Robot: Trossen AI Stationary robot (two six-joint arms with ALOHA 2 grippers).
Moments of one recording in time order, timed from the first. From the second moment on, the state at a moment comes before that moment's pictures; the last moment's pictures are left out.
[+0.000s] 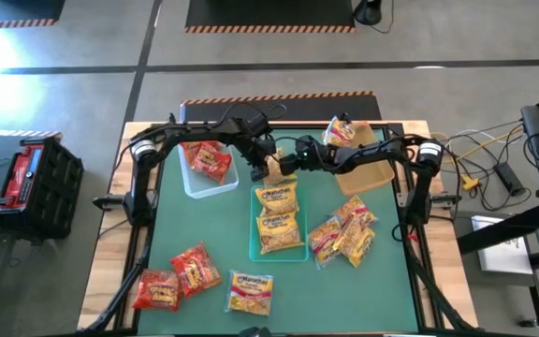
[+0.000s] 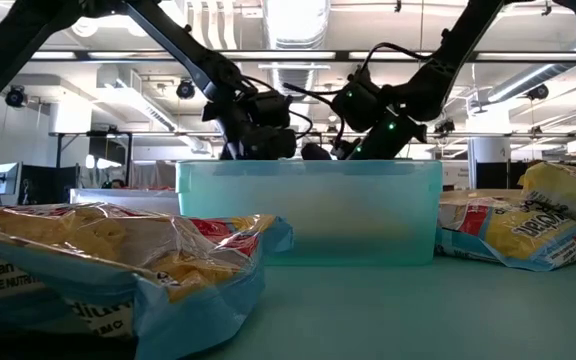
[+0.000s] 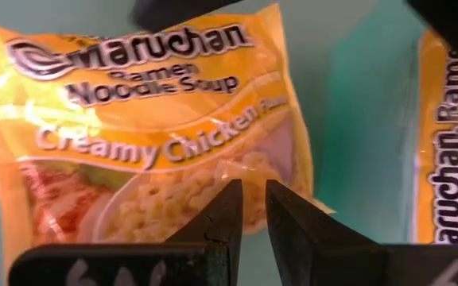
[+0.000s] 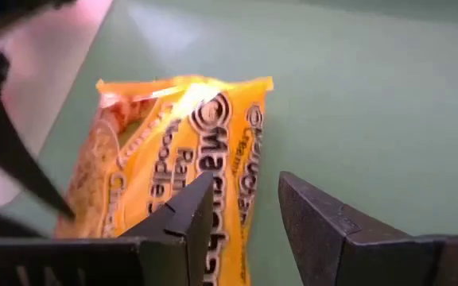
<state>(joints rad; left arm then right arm) 0.52 2.02 1.44 -0.62 0.43 0.21 -0.41 1.85 0.94 0.21 0.15 0.67</state>
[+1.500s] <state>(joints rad) 0.54 2.01 1.30 -0.49 0.31 0.06 -0.47 1.78 0.94 0.09 -0.16 0.82</state>
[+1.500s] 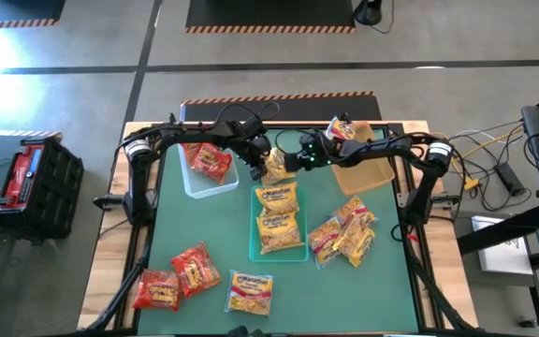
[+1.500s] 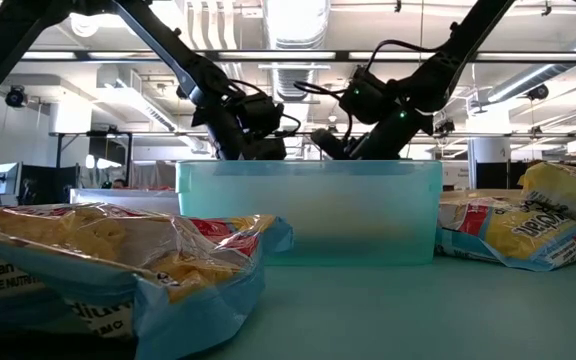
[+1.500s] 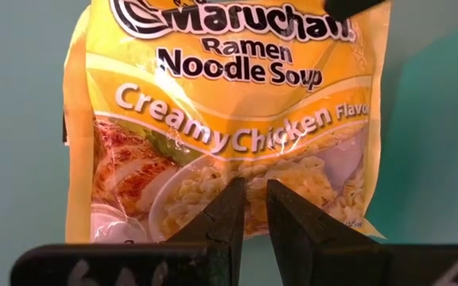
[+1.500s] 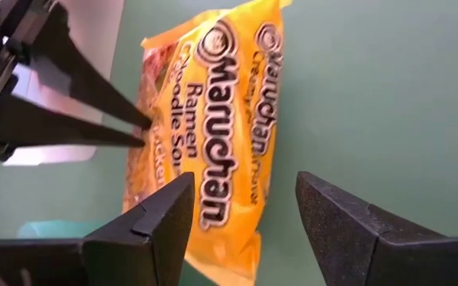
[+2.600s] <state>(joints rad) 0.51 2.00 1.30 -0.49 0.26 0.06 -0.43 1.79 0.94 0.09 -0.08 0.89</state>
